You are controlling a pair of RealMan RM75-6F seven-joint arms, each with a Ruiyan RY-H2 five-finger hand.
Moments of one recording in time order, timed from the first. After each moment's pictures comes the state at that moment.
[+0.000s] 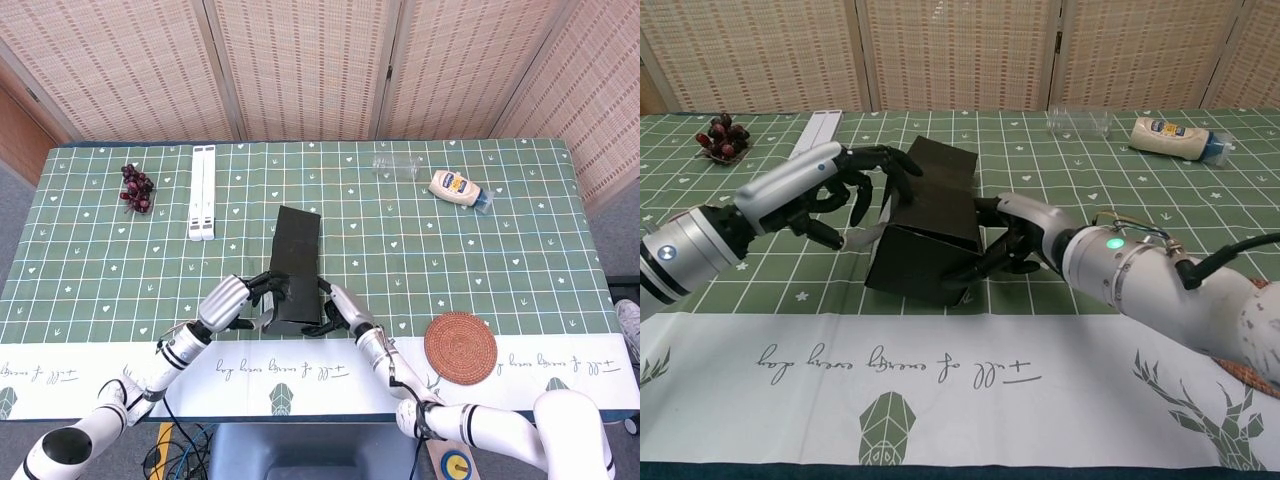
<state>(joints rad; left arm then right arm) -0.75 -1.97 0.01 -0.48 1.75 1.42 -0.83 0.78 -1.86 0.32 -1.32 -0.96 0.76 0.22</state>
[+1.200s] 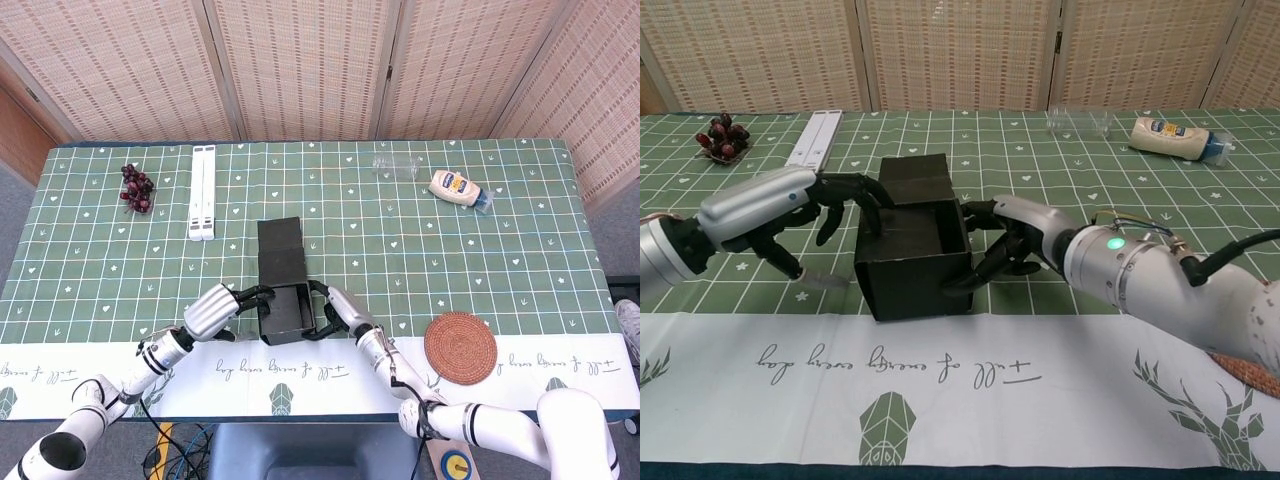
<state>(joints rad) -0.71 -1.95 0.14 -0.34 1.78 1.50 -0.80 0.78 -1.84 0.31 -1.34 -0.96 0.74 0.17</state>
